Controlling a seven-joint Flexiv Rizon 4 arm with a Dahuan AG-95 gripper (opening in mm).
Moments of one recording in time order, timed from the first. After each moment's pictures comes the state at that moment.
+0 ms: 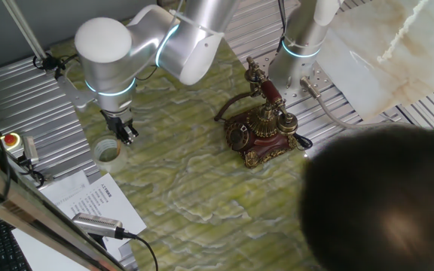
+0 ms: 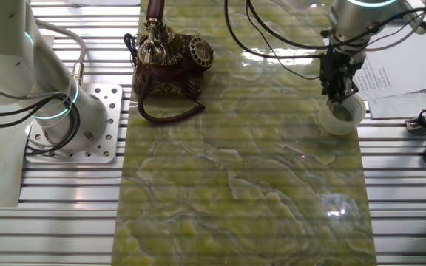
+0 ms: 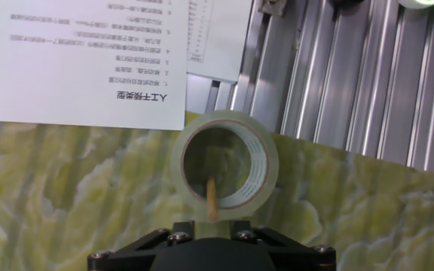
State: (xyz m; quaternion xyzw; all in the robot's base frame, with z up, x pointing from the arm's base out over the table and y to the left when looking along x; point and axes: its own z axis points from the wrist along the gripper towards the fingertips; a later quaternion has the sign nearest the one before) arm 0.635 0.024 0.100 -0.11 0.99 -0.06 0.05
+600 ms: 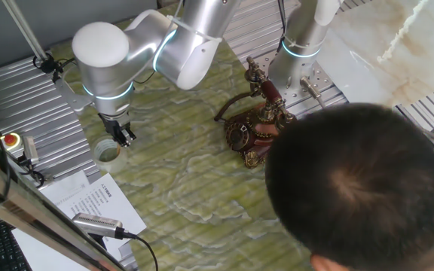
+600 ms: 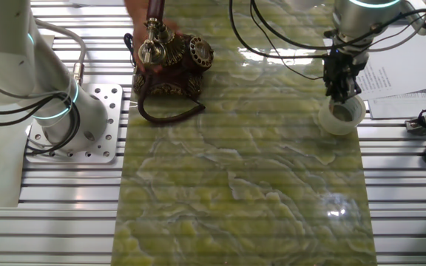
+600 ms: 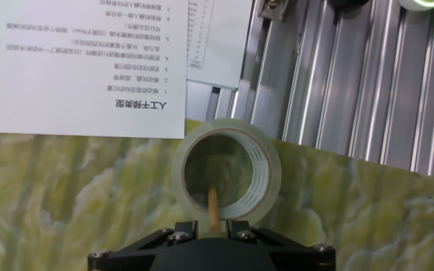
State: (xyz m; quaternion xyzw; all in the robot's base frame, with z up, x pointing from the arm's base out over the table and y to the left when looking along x) arm 0.640 0.025 0.096 -0.11 0.99 -0.06 0.05
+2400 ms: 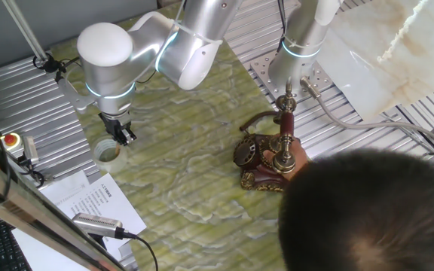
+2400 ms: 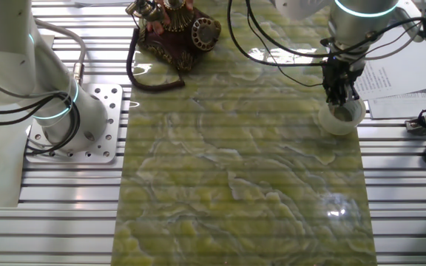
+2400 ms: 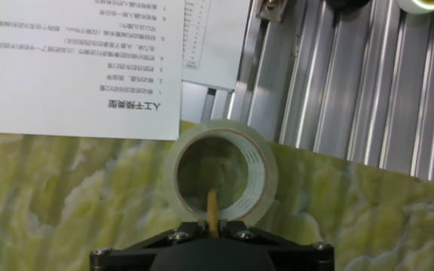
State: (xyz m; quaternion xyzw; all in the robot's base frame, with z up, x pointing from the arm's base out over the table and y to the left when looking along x) arm 0.641 0.019 0.085 -0.12 0.99 -0.06 0.06
